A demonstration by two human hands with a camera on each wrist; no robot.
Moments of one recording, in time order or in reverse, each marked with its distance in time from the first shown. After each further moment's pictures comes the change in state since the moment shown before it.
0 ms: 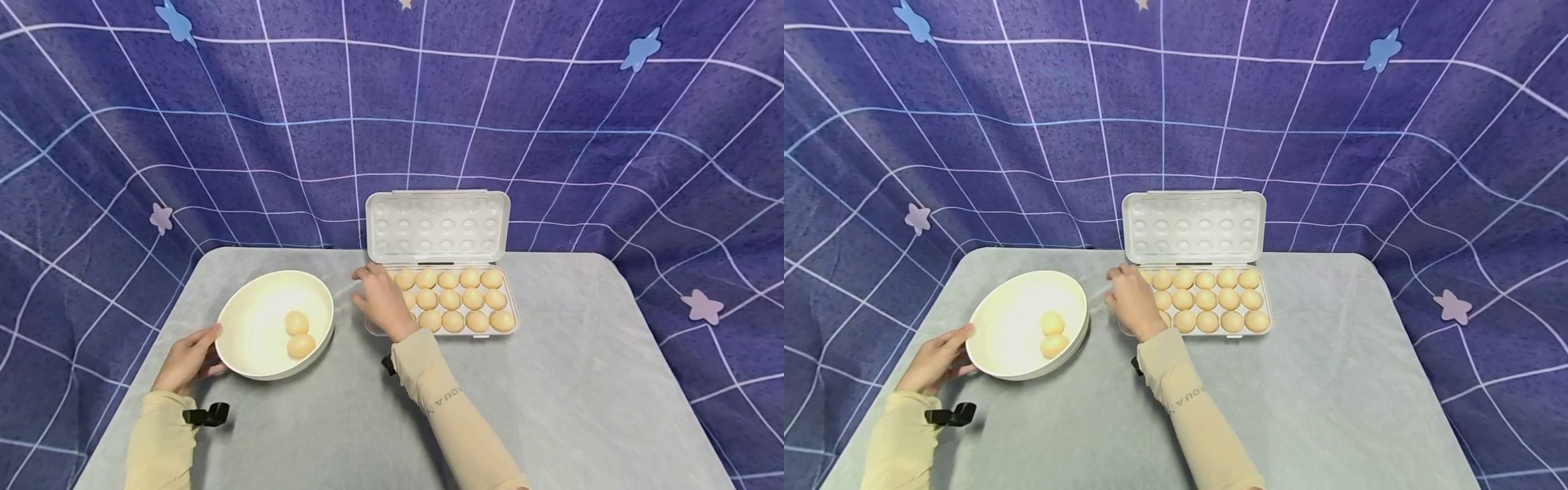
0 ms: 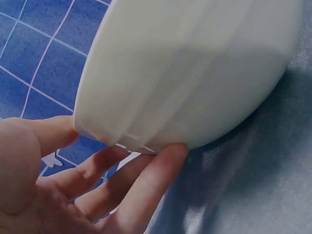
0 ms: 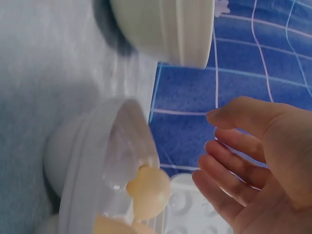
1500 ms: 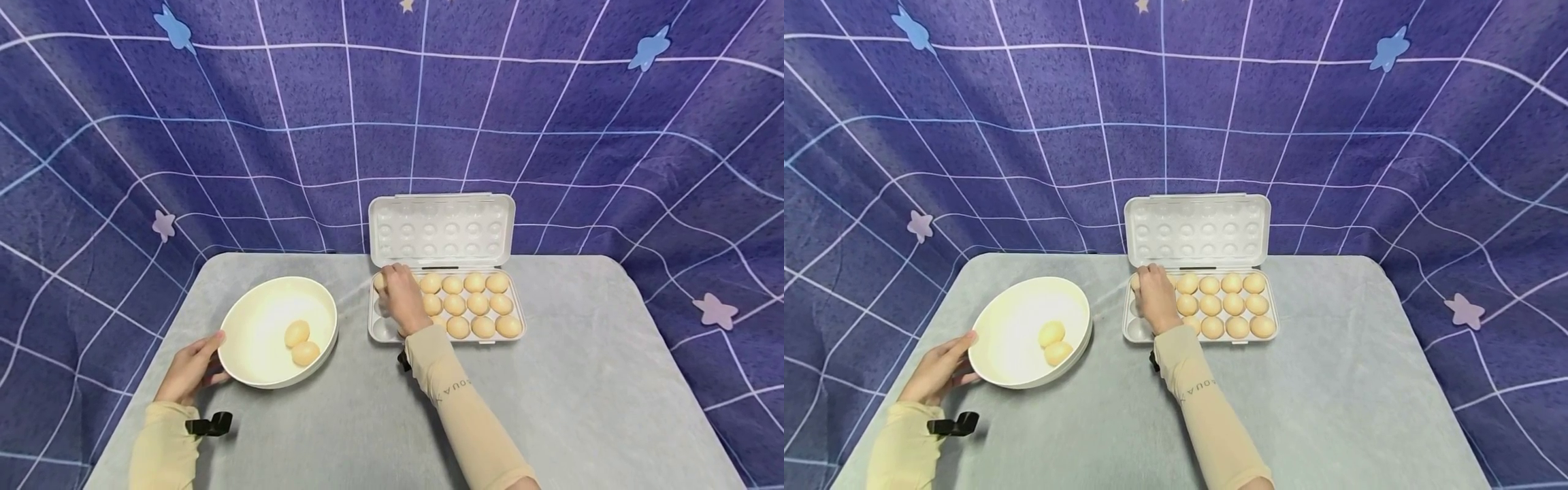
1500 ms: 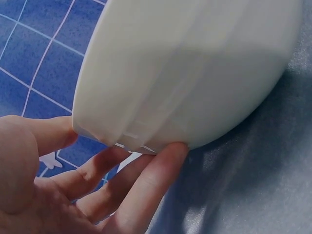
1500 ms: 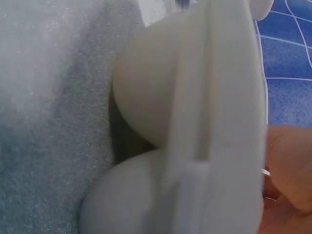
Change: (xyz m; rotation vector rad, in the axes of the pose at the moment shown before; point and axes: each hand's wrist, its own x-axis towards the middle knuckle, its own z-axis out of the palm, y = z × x) left_hand 0.001 -0.002 0.000 0.026 0.014 -0.022; right_hand 0.012 0.051 0.020 -0.055 0.064 0.122
